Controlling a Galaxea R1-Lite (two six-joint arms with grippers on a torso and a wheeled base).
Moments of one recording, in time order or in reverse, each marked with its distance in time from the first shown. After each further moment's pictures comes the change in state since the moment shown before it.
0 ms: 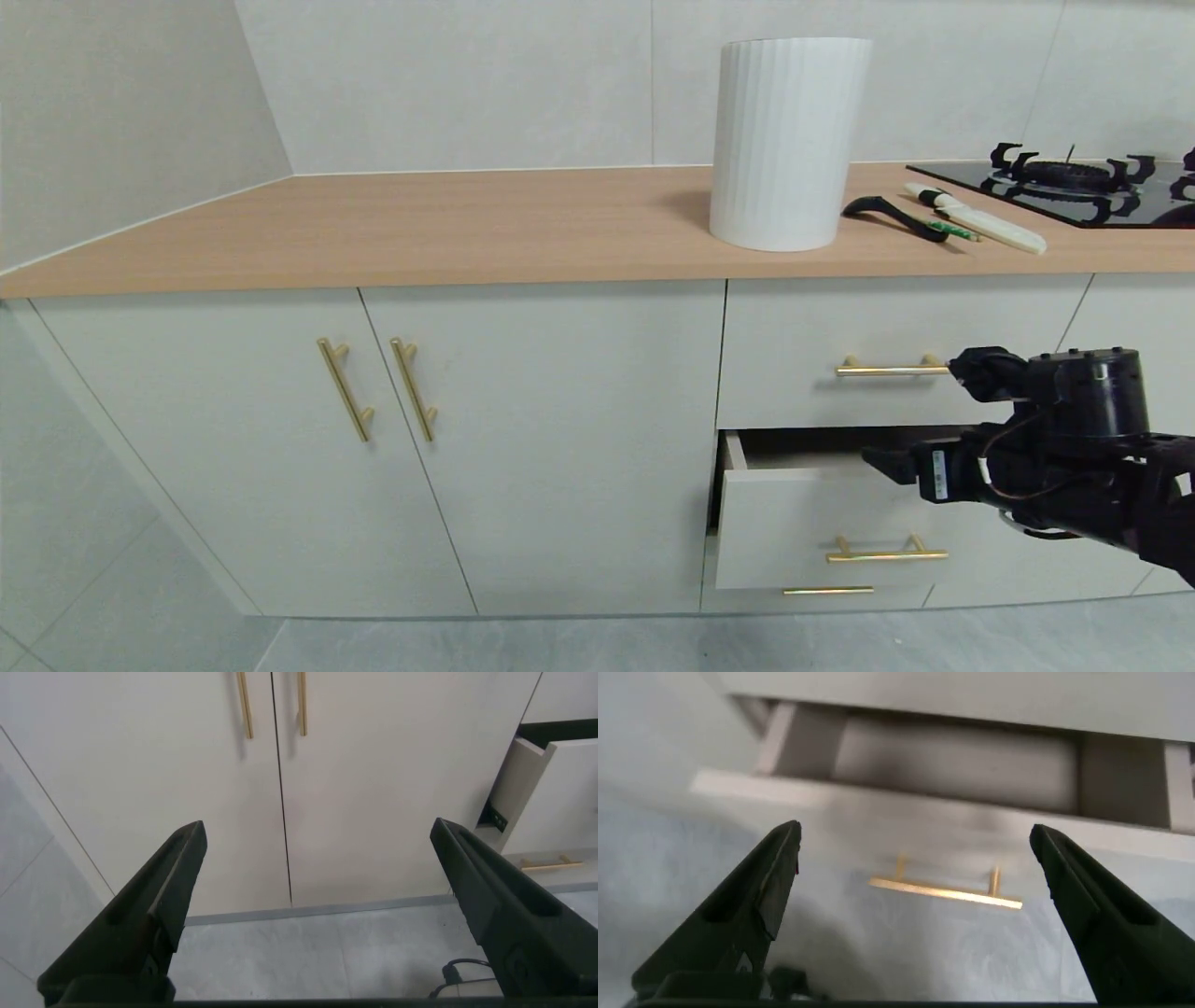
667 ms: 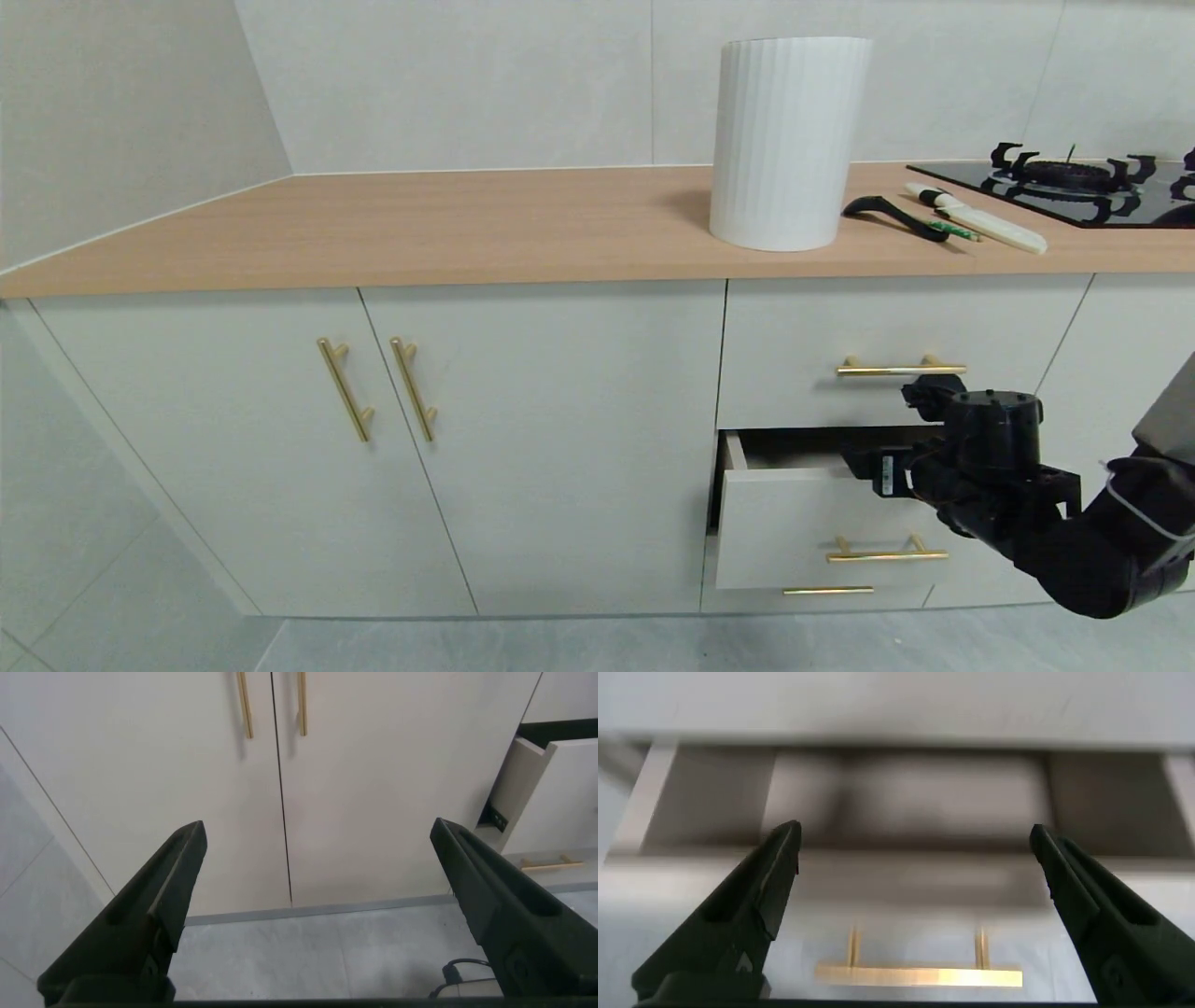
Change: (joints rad) left arm 0.000 0.000 0.000 0.000 0.000 0.000; right arm -0.003 0.346 0.009 -0.451 -0.162 0.001
